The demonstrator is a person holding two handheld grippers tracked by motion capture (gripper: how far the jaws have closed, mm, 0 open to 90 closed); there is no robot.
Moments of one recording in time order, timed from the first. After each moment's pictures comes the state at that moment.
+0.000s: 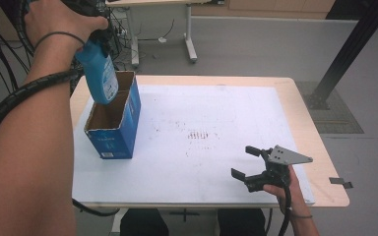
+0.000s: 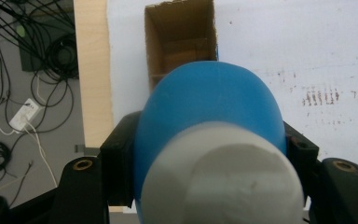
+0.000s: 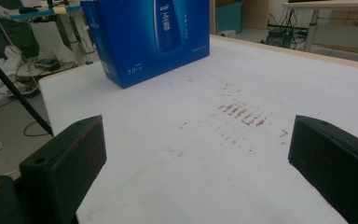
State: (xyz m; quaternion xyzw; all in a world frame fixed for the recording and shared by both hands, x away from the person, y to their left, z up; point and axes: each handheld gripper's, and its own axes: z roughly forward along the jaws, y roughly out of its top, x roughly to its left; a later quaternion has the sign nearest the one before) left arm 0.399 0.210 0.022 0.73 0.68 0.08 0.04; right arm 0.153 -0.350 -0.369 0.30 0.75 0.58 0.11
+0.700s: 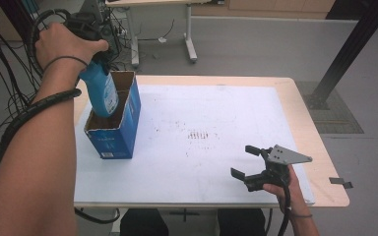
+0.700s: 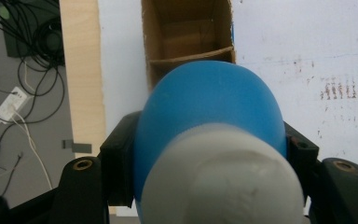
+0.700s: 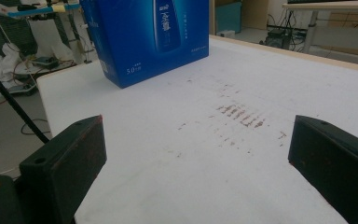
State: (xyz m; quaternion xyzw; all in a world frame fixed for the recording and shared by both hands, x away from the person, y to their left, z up) left arm 0.409 0.227 -0.031 0.73 0.68 0.06 0.03; right arm 0.154 -0.348 -0.367 0.30 0.75 0.57 0.12
